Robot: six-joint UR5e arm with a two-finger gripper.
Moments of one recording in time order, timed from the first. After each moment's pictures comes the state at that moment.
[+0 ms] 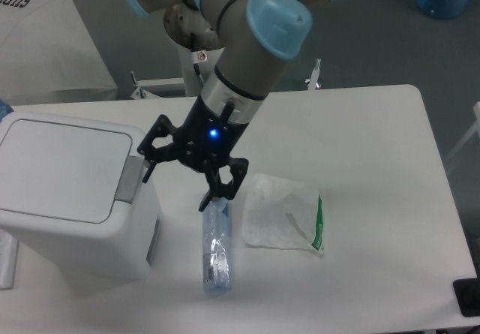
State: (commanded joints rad) arm 2.40 -1.80 -1.48 -1.17 0.94 0.57
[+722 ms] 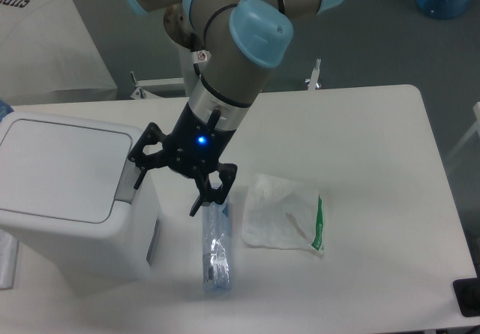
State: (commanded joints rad) arm 2.39 -1.81 -1.49 -1.17 0.94 0.57
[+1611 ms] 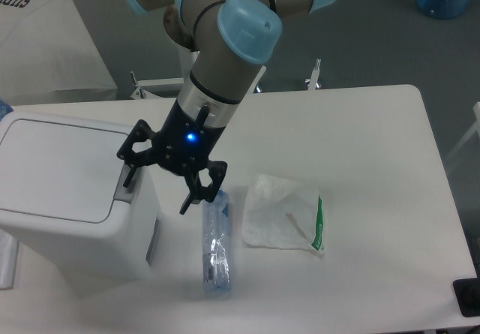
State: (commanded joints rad) arm 2.37 -1.81 -1.50 -1.12 0.95 0.54
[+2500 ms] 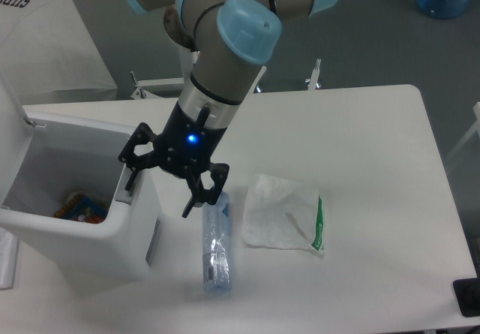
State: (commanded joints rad) arm 2.39 -1.79 -1.48 -1.11 0.95 0.54
